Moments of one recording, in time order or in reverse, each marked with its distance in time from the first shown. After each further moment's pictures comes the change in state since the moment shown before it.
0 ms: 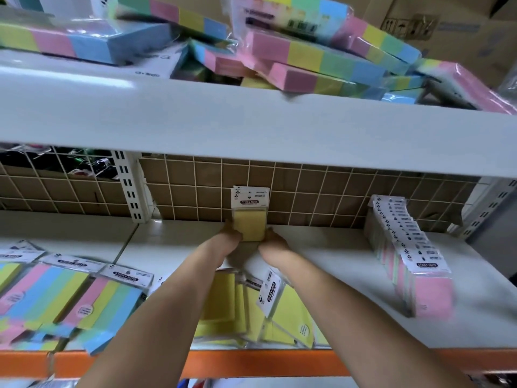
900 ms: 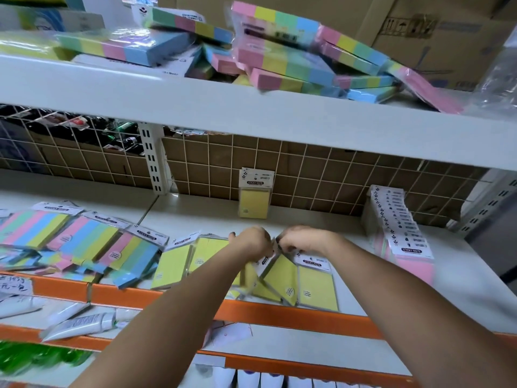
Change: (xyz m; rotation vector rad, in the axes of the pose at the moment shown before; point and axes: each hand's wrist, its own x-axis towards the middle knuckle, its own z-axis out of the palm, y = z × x) left_hand -0.108 0.021 0.048 0.795 -0.040 0.096; right_hand -0.062 0.037 -0.064 -0.195 -0.364 -0.045
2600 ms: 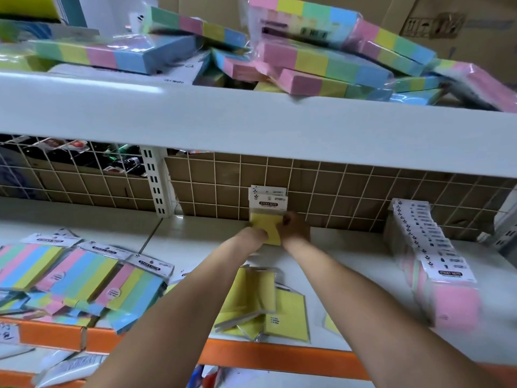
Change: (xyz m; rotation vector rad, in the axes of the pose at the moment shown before) left_hand 0.050 -0.027 -0.040 -0.708 0.015 -0.179; right_hand 0.081 -0.048 0.012 0.464 0.669 -0.056
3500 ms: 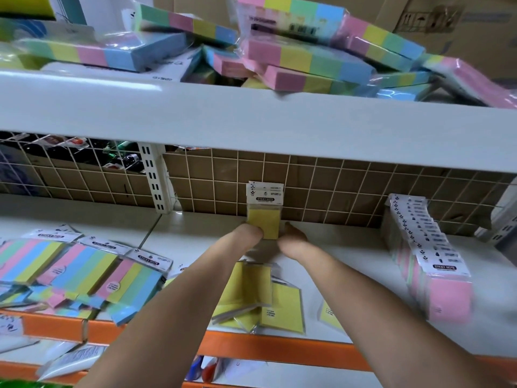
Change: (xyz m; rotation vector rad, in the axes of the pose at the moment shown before) left_hand -0.002 0.004 0.005 0.159 0.027 -0.033; right_hand -0.002 0.022 -0.002 -0.326 -0.316 0.082
